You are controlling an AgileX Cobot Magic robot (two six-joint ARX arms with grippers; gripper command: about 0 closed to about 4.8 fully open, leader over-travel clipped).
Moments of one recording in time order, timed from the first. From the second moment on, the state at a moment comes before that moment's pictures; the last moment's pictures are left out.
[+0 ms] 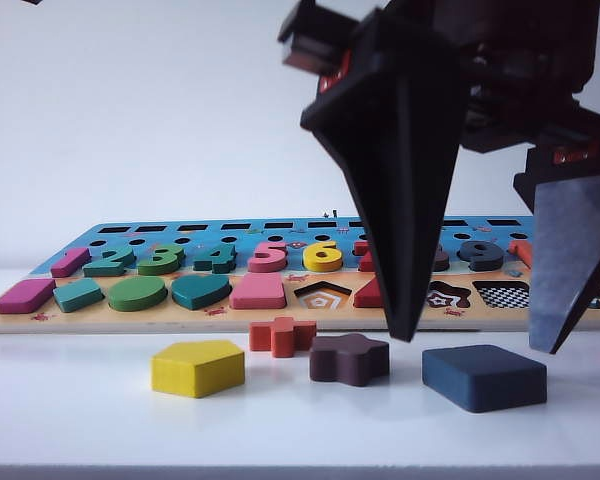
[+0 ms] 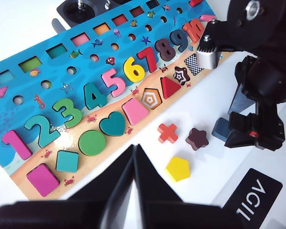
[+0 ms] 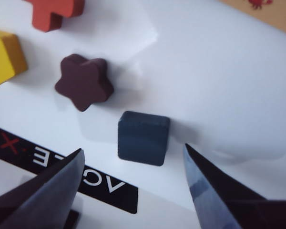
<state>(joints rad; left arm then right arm) -0.66 0.64 0.81 -0.77 0.23 -0.05 0.94 1.50 1.07 -1.06 -0.17 0.58</state>
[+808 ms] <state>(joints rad) -0.66 0.64 0.81 -0.77 0.23 -0.05 0.94 1.55 1.07 -1.06 -0.13 0.58</state>
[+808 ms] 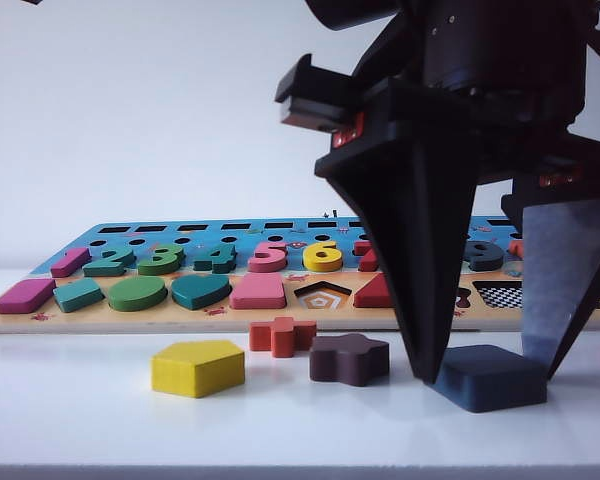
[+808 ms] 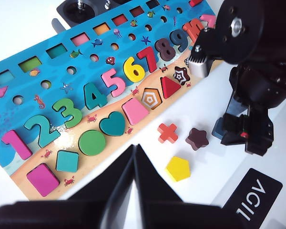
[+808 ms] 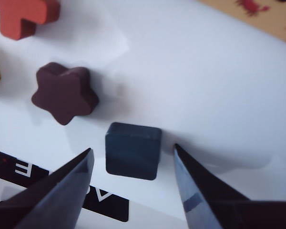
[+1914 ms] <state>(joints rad) -0.66 0.64 0.81 -0.77 0.23 -0.05 0.87 1.38 1.22 -1.04 0.10 0.58</state>
